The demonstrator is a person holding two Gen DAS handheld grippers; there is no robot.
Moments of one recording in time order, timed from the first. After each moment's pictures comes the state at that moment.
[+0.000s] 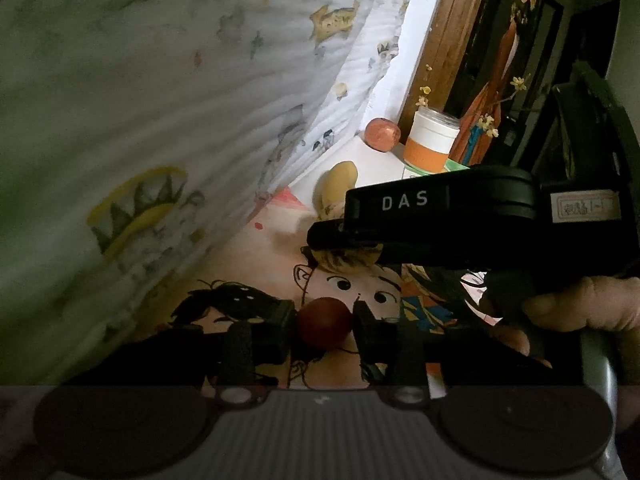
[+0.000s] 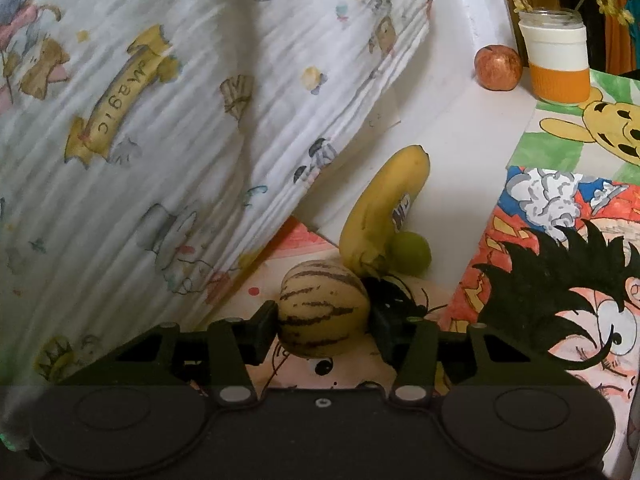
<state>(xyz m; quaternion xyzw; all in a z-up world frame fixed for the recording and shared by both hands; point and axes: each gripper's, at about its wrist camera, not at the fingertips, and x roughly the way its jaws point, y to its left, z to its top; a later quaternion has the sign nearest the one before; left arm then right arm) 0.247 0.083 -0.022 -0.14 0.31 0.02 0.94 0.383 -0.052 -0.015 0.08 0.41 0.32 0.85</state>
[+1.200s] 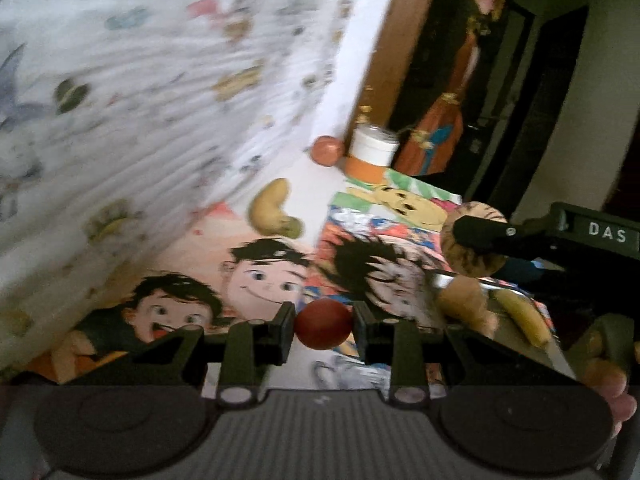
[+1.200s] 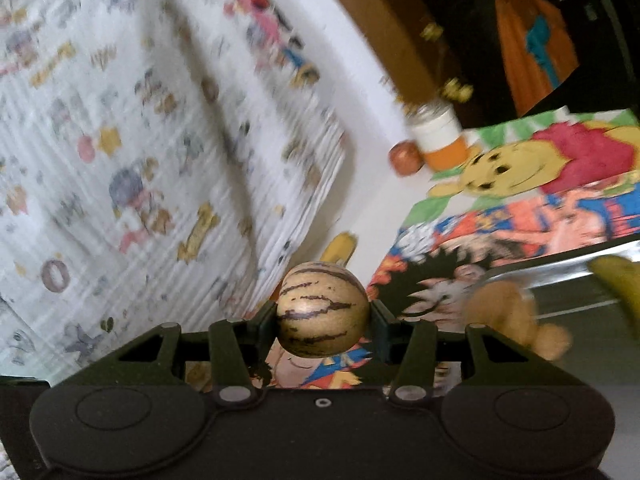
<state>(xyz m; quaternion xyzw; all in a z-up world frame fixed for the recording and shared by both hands) 0.197 0.026 0.028 -0.14 0.29 -0.02 0.95 0.265 -0.219 0.058 0.21 0.30 0.27 0.89</state>
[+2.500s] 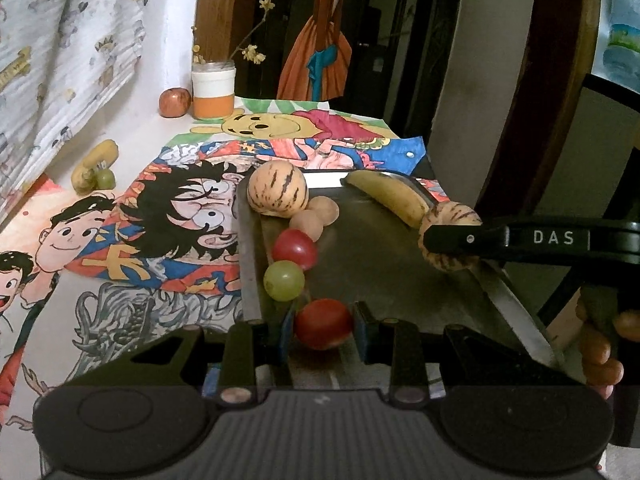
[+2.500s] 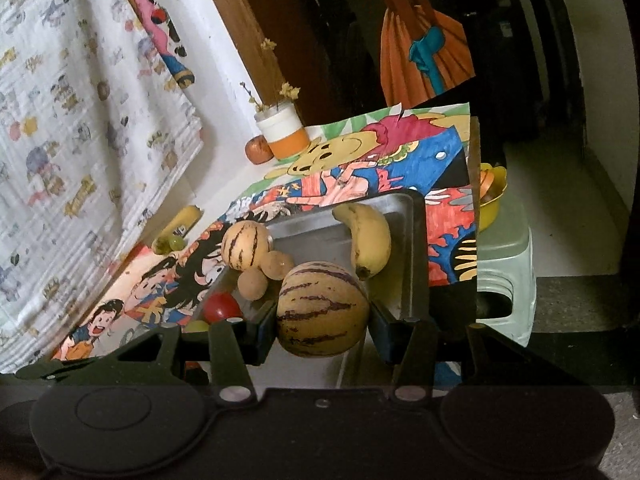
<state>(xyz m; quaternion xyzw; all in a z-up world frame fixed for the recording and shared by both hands) 0.185 -0.136 -0.008 -0.02 0.34 -0.14 0.93 0.208 -0.364 -0.003 0.15 0.33 0.16 0.92</state>
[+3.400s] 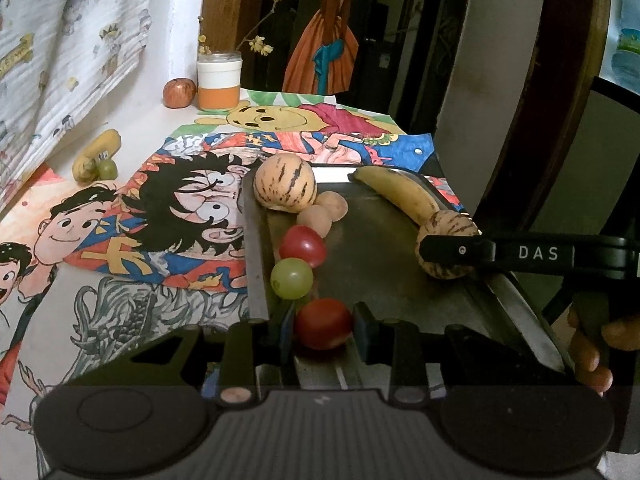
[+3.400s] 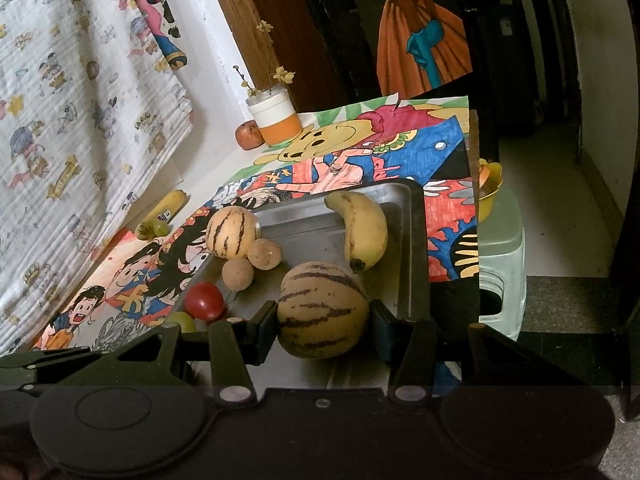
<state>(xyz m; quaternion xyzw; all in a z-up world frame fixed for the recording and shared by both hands) 0.191 -0.131 -0.011 -0.03 0.35 -0.13 0.93 0.219 -0.356 -0.009 0.12 0.34 0.14 0.92</state>
